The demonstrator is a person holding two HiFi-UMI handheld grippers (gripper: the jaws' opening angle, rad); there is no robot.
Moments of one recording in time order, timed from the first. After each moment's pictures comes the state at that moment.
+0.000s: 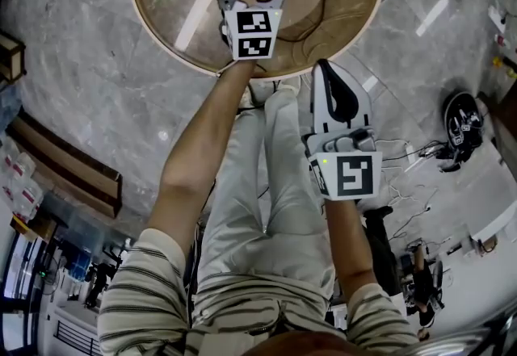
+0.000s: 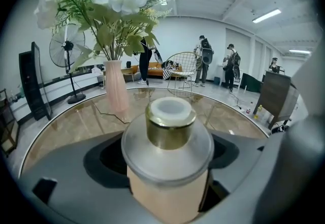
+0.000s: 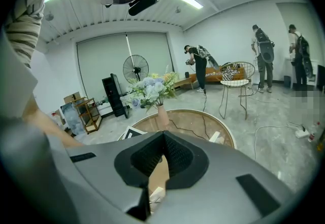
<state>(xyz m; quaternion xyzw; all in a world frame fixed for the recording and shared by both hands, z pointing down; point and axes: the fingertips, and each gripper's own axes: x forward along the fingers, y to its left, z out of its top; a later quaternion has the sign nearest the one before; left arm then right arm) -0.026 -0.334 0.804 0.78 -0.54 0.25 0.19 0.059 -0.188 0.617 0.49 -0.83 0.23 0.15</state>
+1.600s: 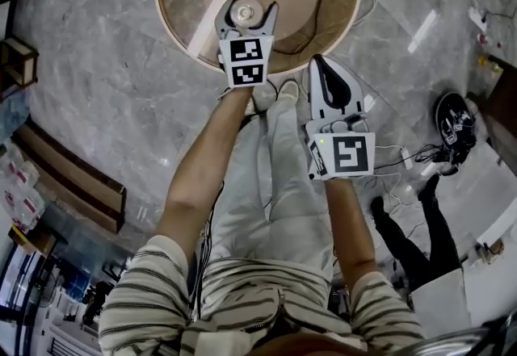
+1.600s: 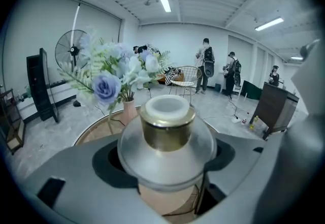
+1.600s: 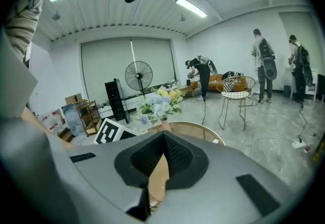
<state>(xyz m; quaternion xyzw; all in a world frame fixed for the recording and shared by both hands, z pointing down) -0.041 -0.285 0.677 0.78 -0.55 0.23 0.19 0.059 -0.173 0.538 0.50 -0.83 0.19 0.14</state>
